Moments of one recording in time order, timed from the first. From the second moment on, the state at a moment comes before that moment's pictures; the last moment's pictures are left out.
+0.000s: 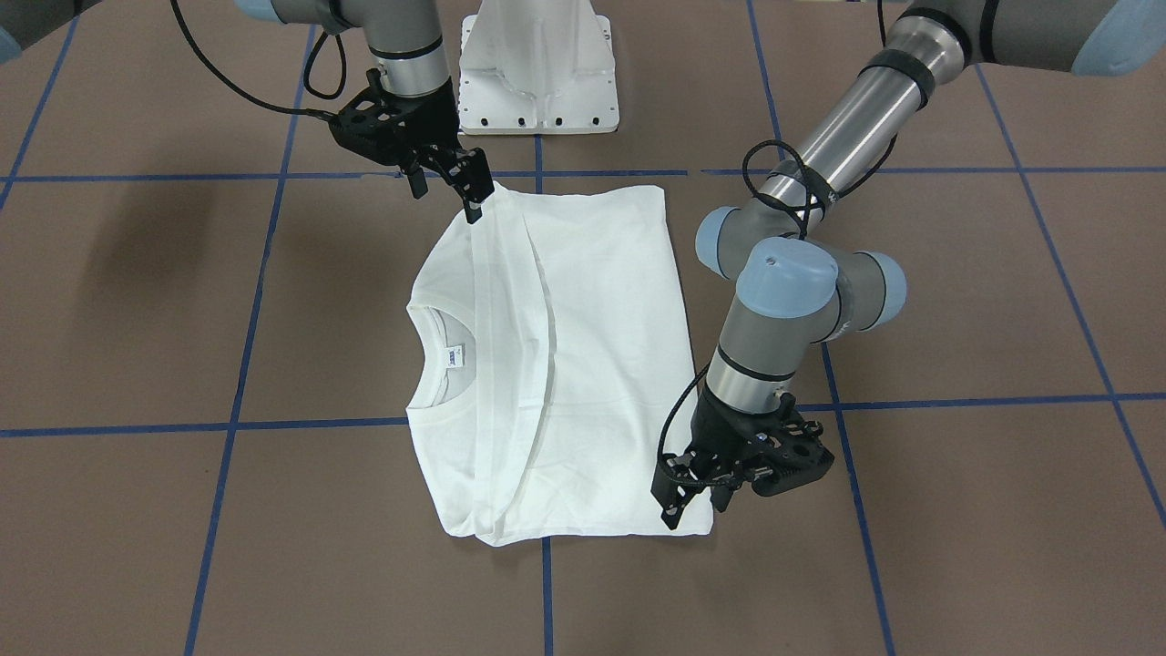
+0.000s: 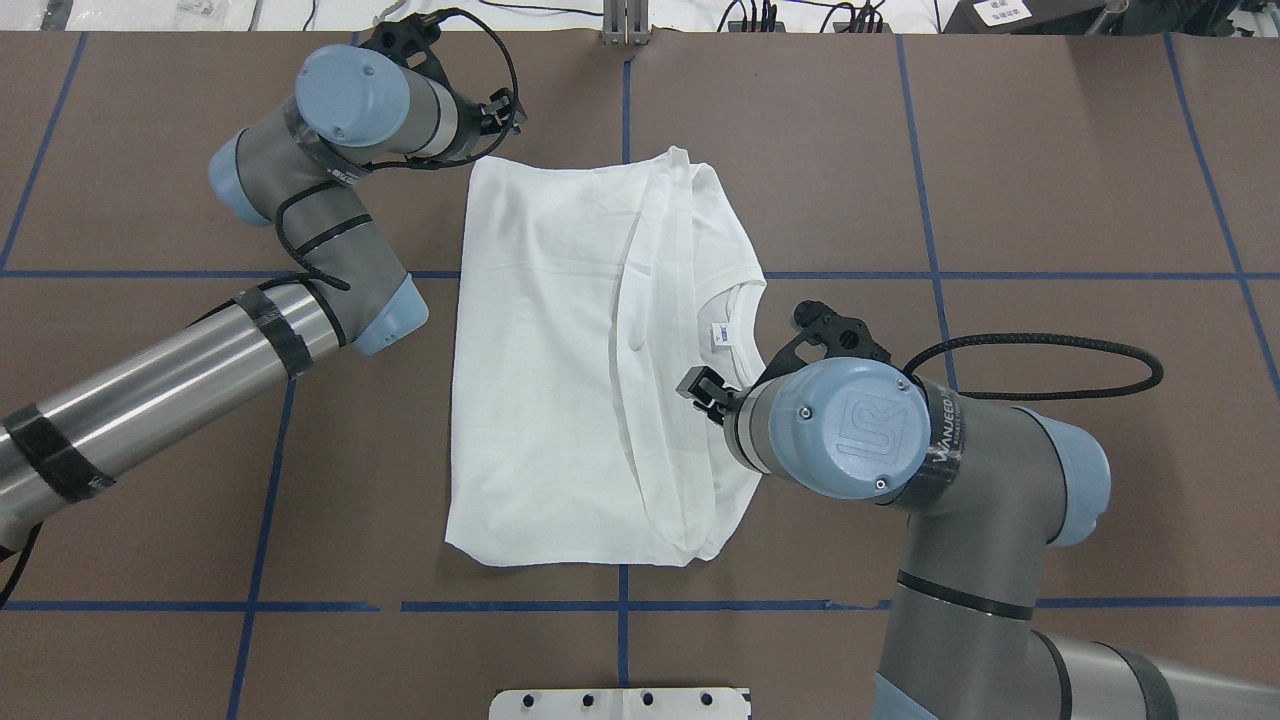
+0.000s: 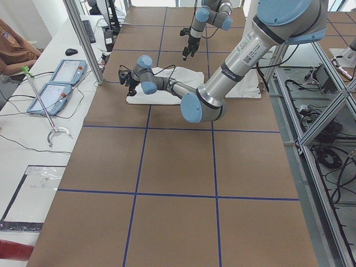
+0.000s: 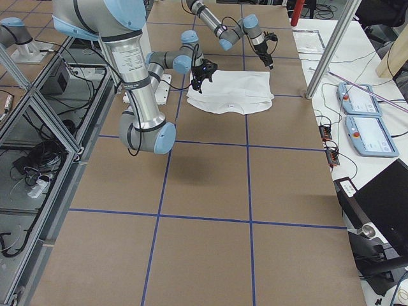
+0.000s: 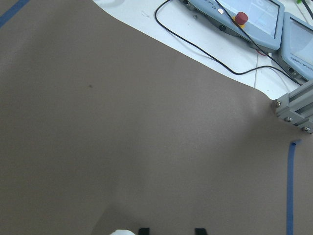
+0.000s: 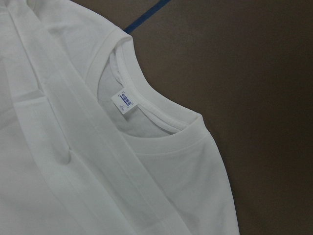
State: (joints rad) left arm -0.79 -2.36 -1.10 -2.36 -1.72 -1.50; right arm 0.36 -1.08 2.00 -1.64 1.57 1.90
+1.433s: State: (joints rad) left arm -0.81 -2.11 -1.39 -2.35 -1.77 -1.41; right arm 0.36 -0.72 1.45 -1.65 1.42 1.19
